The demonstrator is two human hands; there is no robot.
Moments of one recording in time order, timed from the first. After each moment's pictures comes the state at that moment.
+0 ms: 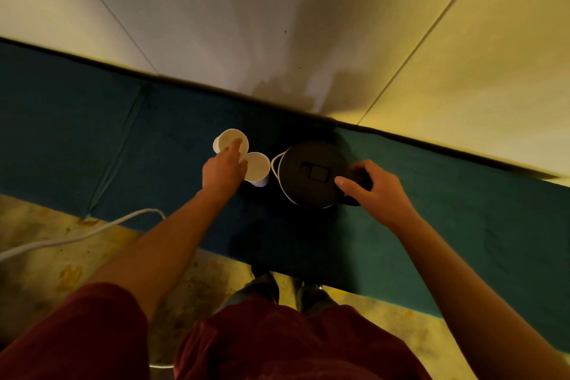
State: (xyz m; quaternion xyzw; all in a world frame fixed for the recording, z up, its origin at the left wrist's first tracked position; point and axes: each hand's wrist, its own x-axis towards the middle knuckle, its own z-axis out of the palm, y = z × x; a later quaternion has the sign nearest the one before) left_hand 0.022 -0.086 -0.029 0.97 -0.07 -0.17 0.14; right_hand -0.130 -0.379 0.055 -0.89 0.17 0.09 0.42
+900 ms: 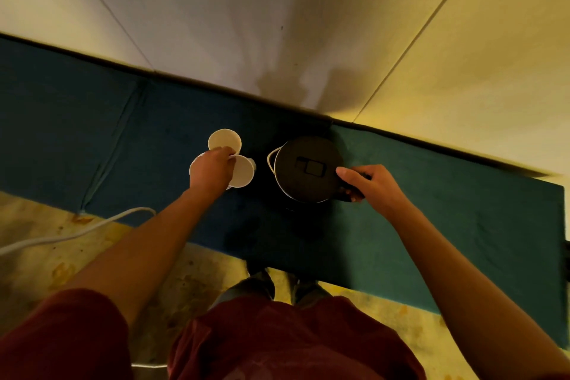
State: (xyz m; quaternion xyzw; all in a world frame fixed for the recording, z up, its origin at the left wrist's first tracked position) left_hand 0.018 -0.088 -0.017 0.97 -0.12 -0.15 0.12; right_hand -0.129 -0.401 0.038 -0.80 0.22 0.12 0.55
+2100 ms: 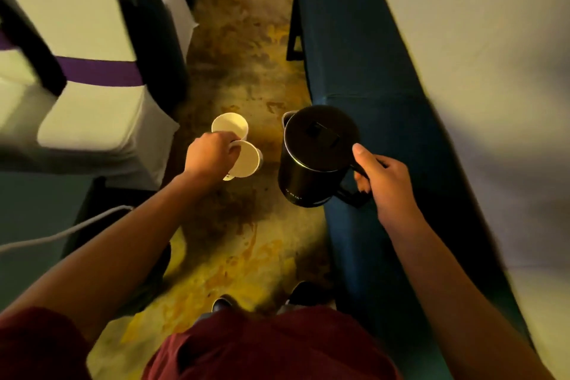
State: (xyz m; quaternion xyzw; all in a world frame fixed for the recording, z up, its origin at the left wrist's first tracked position) left_hand -0.456 0.080 0.102 0.89 0.41 0.11 0.18; right_hand -0.245 -0.154 0.150 -0.74 -0.19 0.31 0.57
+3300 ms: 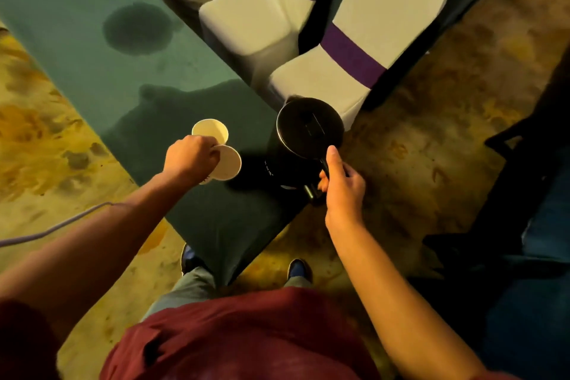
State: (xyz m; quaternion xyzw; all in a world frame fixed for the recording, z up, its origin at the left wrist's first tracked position) left_hand -1.007 0.218 0.012 0.63 0.76 0.08 0.14; right_hand -0.724 0.189 0.063 -0.69 -0.27 0.50 0.45
